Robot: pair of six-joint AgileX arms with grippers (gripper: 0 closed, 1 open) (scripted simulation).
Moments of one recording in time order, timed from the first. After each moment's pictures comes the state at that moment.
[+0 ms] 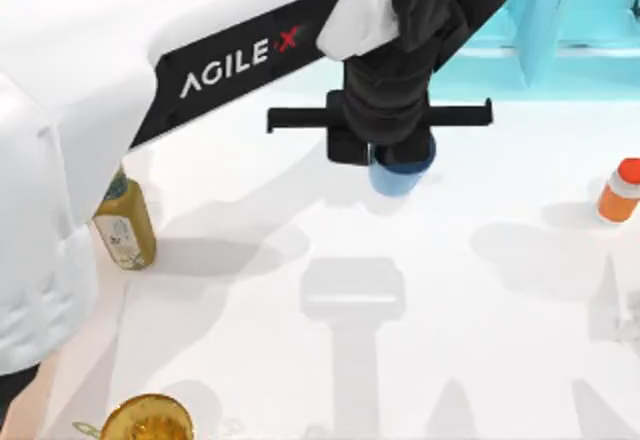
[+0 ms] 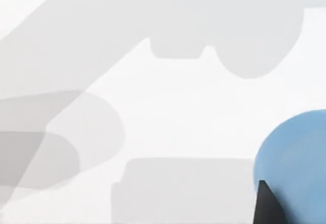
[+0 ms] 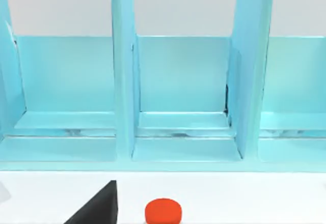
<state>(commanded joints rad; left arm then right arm) -0.80 2.20 2.01 -1.16 -0.21 -0.76 0.00 0.00 0.00 0.00 0.00 0.00</state>
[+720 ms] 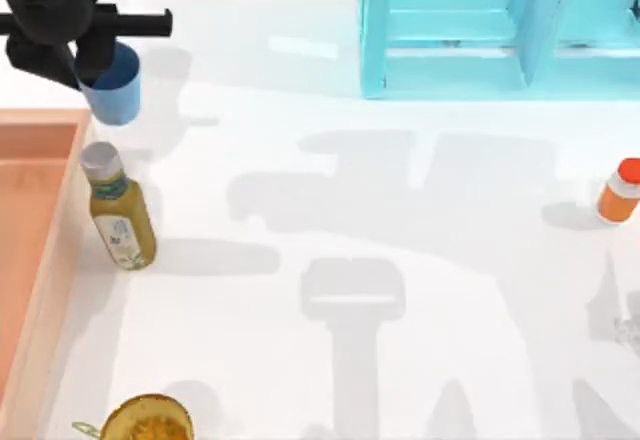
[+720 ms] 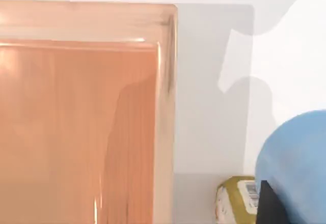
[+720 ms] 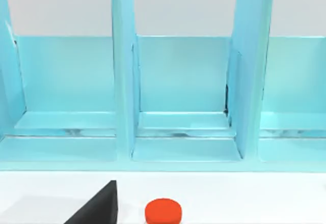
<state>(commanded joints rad) -0.19 2.02 1.87 -1.24 -0.07 -0.18 0.00 0.00 0.00 0.00 0.00 0.00</state>
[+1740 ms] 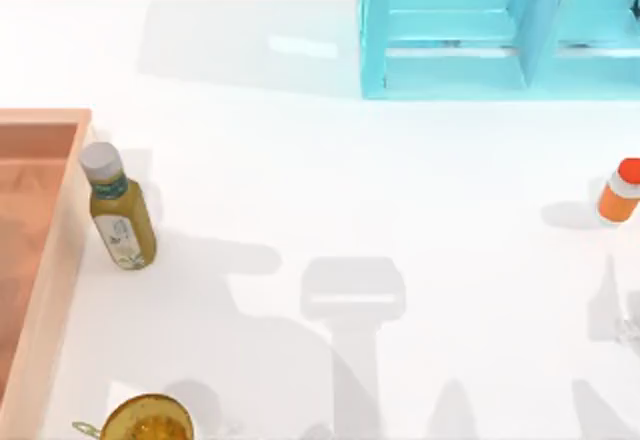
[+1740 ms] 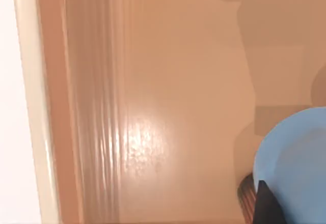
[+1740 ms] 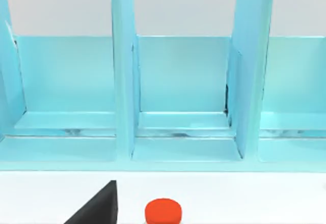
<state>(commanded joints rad) 0.42 1.80 1.64 -1.37 0.09 0.43 0.00 0.00 0.00 0.00 0.00 0.00</state>
